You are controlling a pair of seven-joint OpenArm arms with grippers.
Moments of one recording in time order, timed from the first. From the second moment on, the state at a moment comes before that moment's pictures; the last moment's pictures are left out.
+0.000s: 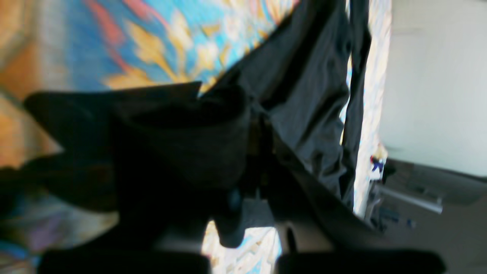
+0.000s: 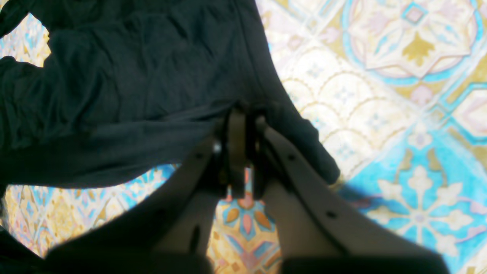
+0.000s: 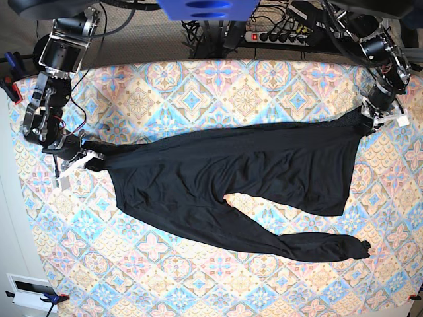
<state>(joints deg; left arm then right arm) 6.6 -15.0 -47.1 69.5 -66.8 -9.3 56.6 5.2 19.3 21.9 82.3 41.5 17.4 -64.4</state>
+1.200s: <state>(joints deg) 7.1 -15.8 -48.5 69.3 -66.7 -9.5 54.8 4.7 18.2 16.5 79.1 40.4 17.0 -57.6</state>
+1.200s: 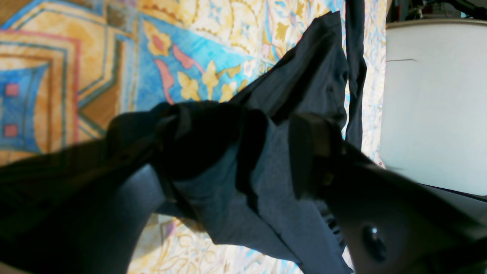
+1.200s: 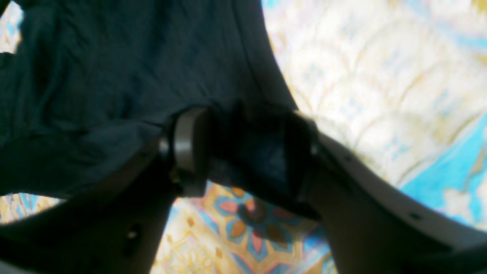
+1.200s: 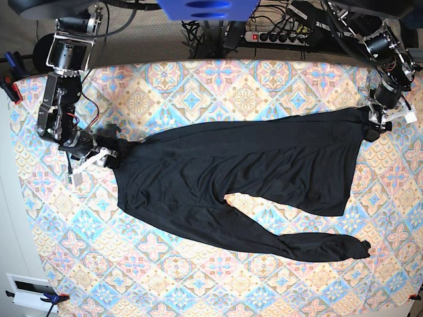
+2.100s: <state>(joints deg) 12.9 -17.7 -56.2 69.3 -68.3 -9.5 55.0 2.9 18.1 30.1 69.6 49.5 24.7 -62.4</state>
